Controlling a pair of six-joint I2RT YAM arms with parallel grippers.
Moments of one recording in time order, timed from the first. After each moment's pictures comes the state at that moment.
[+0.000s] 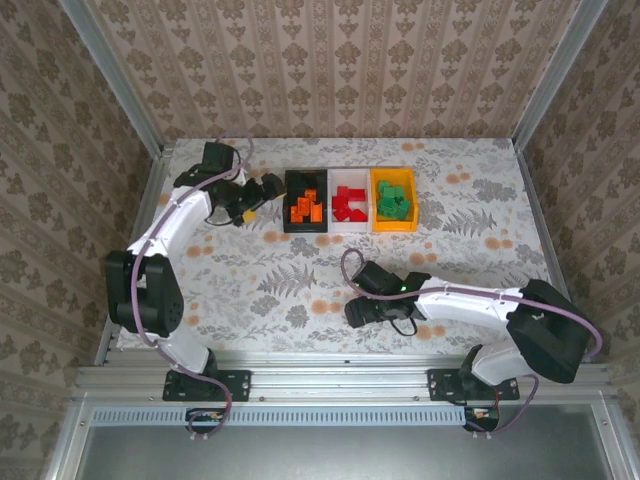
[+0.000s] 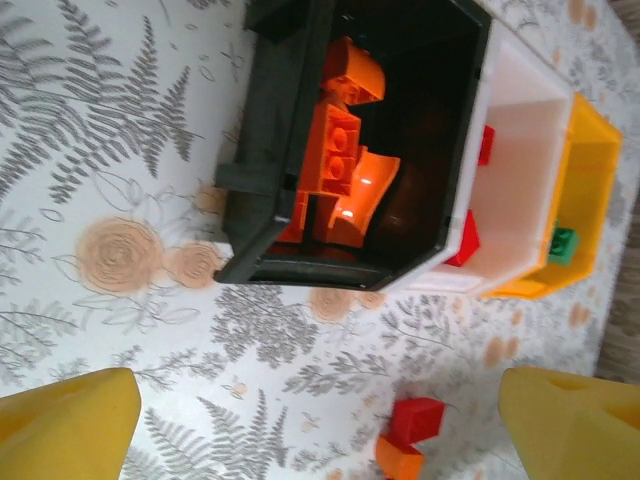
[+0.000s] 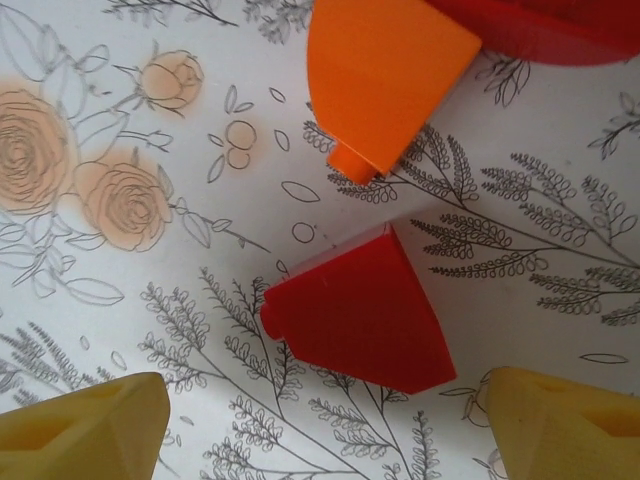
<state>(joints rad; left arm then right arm) -0.23 1.66 1.38 -0.71 0.48 -0.63 0.89 1.42 0.70 -0.48 0.07 0.59</state>
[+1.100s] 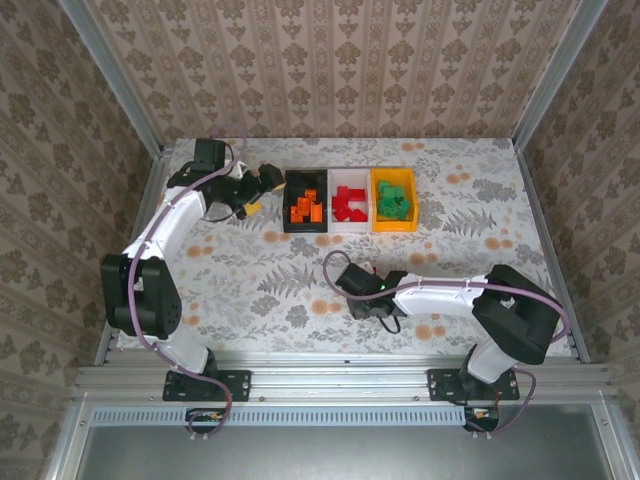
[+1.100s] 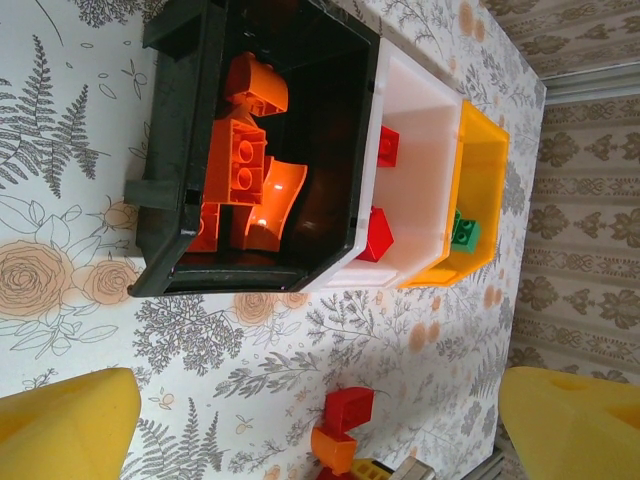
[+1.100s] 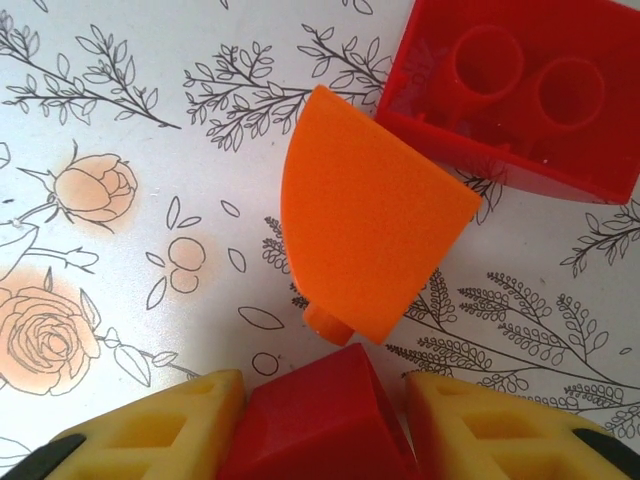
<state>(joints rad) -0.19 1.64 1.38 -0.64 0.61 -0.65 0.93 1.57 0.77 -0.42 0.27 0.58</state>
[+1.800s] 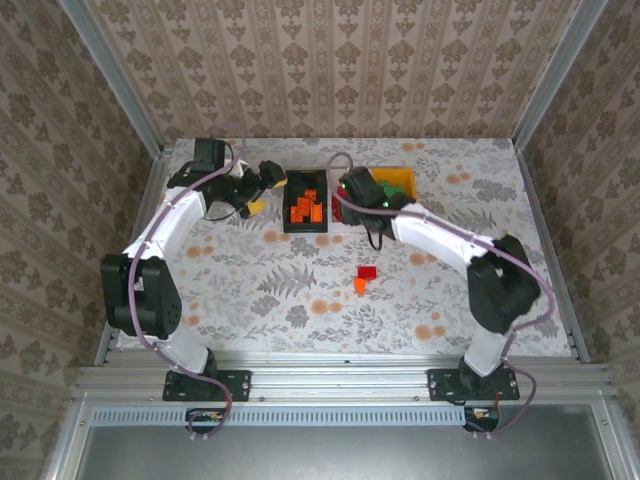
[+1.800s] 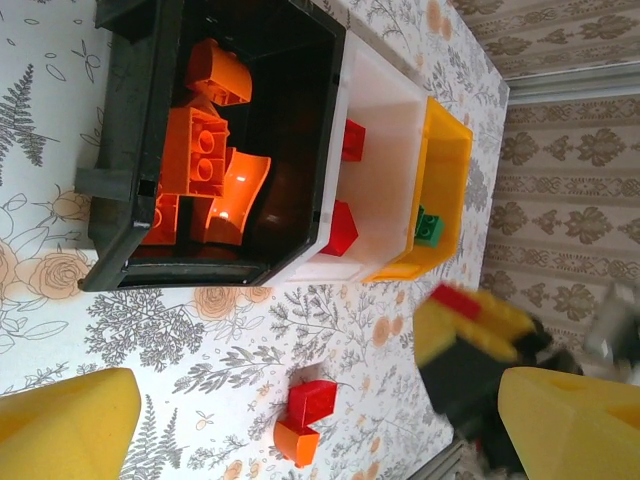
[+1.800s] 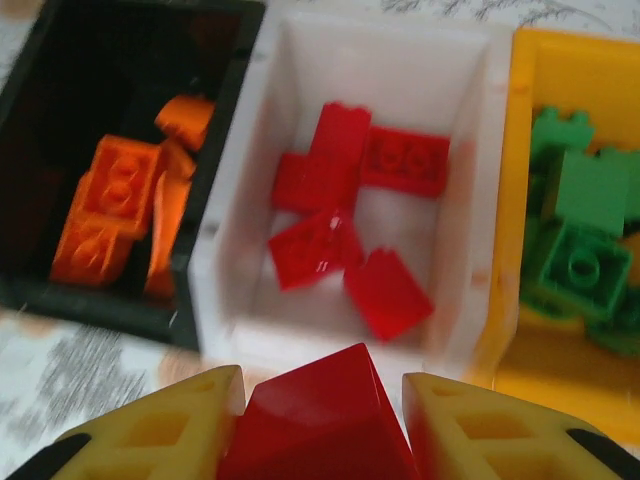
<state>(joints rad) -0.19 1.64 1.38 -0.60 0.68 -0.72 0.58 1.83 1.43 -0.46 0.28 0.36</state>
